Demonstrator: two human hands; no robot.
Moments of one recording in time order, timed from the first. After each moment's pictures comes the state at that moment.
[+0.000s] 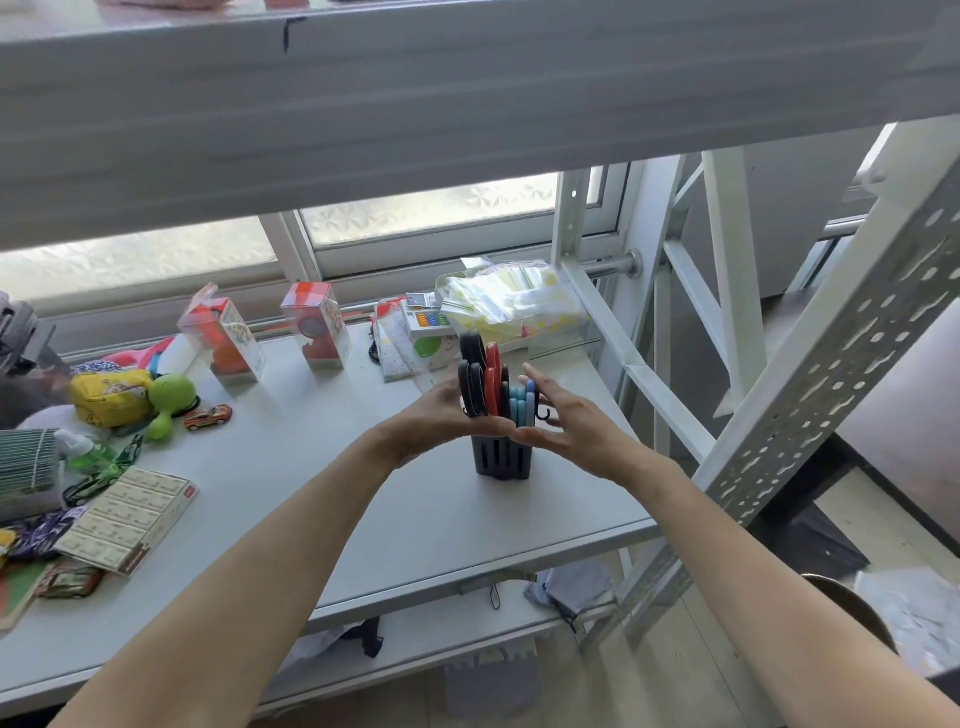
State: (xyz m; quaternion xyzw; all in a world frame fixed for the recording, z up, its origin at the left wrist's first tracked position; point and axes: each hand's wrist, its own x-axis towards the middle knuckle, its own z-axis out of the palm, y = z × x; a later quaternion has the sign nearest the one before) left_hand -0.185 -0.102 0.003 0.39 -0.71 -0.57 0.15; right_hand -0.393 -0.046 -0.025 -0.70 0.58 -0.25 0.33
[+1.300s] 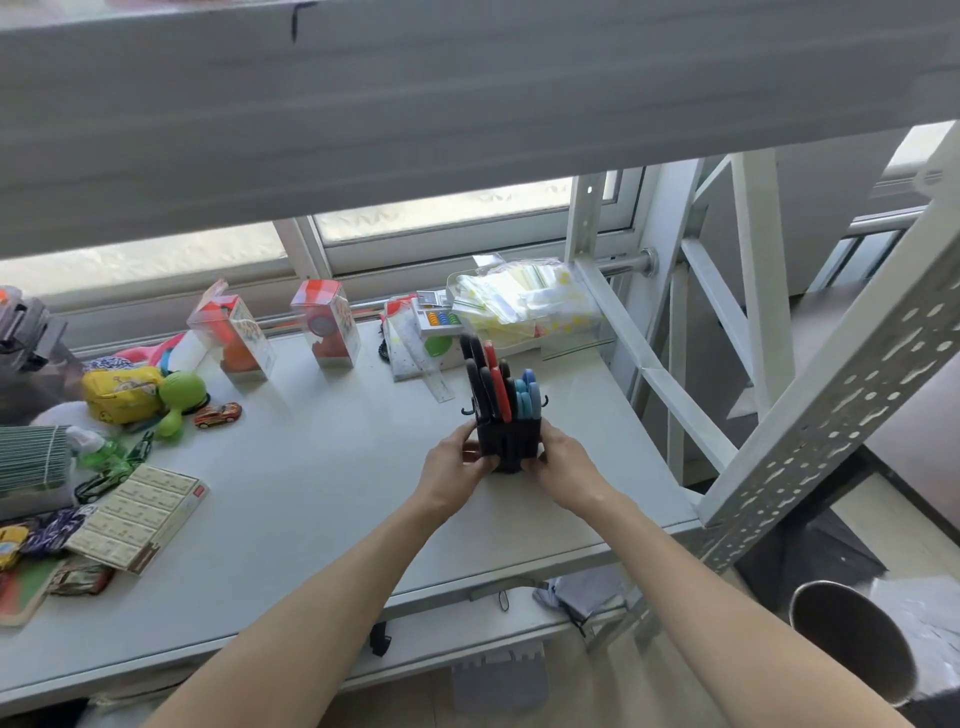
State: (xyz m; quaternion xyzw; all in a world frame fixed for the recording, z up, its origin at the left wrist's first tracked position) left_hand -0.189 -0.078 -0.077 0.55 -0.66 -0.43 0.26; right_hand -0.352 -0.048 -0.073 -0.62 0.66 -0.28 0.32
